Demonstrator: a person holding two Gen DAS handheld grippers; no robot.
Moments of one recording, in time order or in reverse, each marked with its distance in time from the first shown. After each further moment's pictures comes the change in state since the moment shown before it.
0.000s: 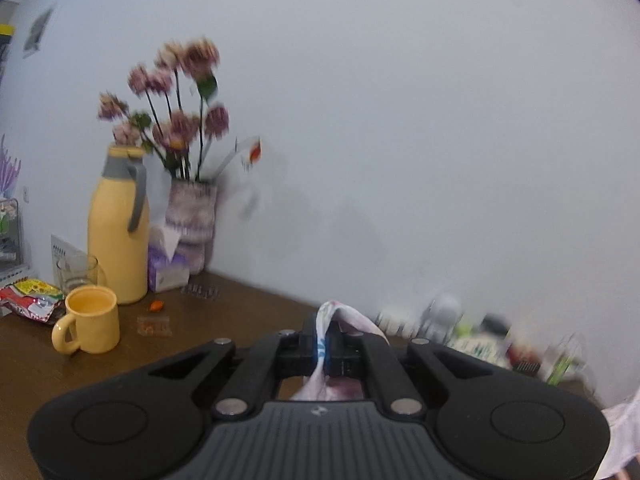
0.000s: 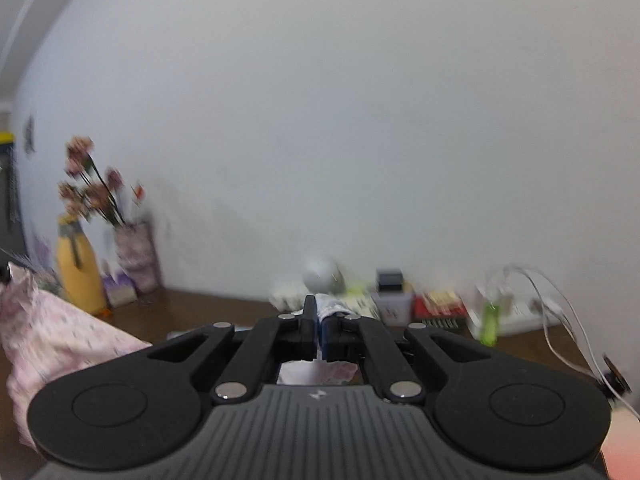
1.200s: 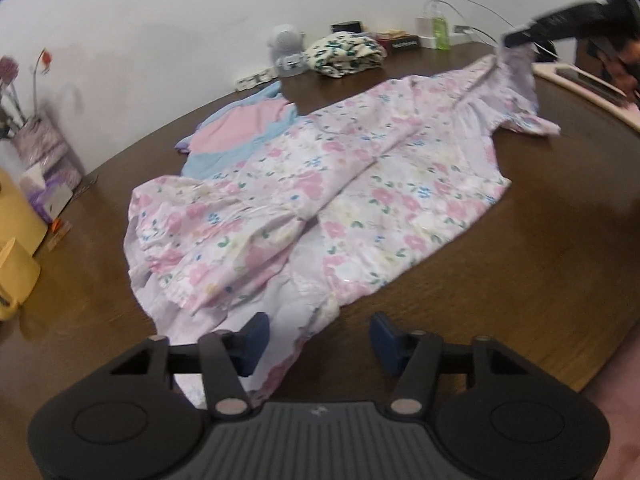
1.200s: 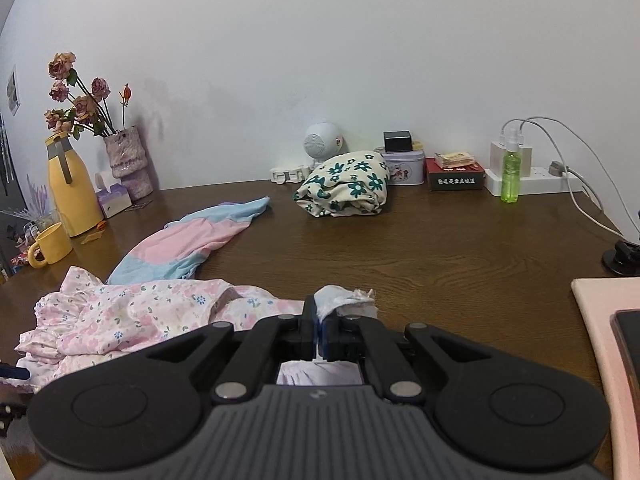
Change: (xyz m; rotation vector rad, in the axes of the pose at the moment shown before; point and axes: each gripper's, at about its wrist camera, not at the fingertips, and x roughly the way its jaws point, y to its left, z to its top) left arm -0.048 -0.006 -0.204 0.666 0.440 -0.200; right arm 0.031 0.010 -0.107 0.078 0.224 0.024
